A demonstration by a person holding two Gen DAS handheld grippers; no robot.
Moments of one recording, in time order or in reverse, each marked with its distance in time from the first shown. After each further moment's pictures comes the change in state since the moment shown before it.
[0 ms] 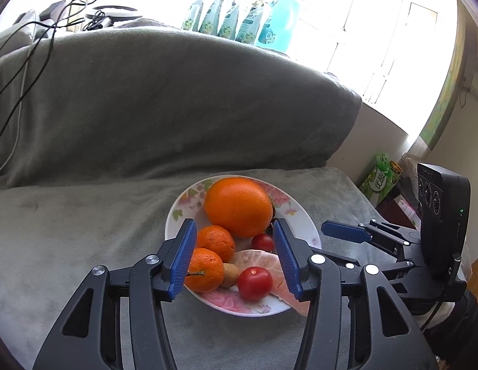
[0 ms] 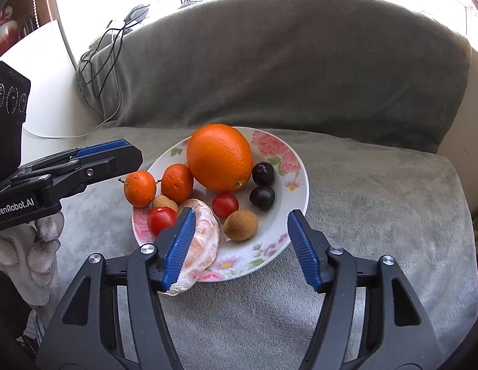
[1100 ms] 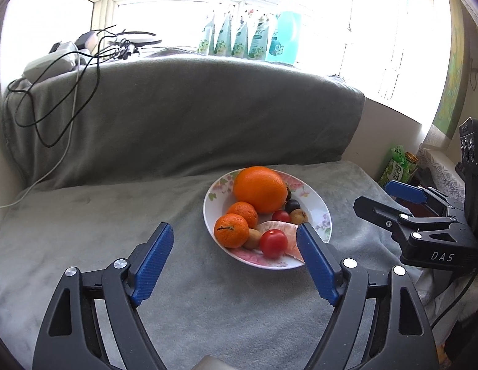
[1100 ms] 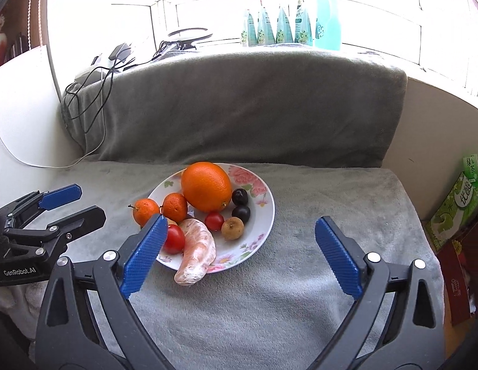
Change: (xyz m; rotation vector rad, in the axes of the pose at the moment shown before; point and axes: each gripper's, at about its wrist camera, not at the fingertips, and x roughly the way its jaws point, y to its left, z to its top) left arm -0.056 -0.013 -0.030 0.060 -0.059 0.165; right arm -0.068 0.024 -0.006 0.054 -0.169 -0.211
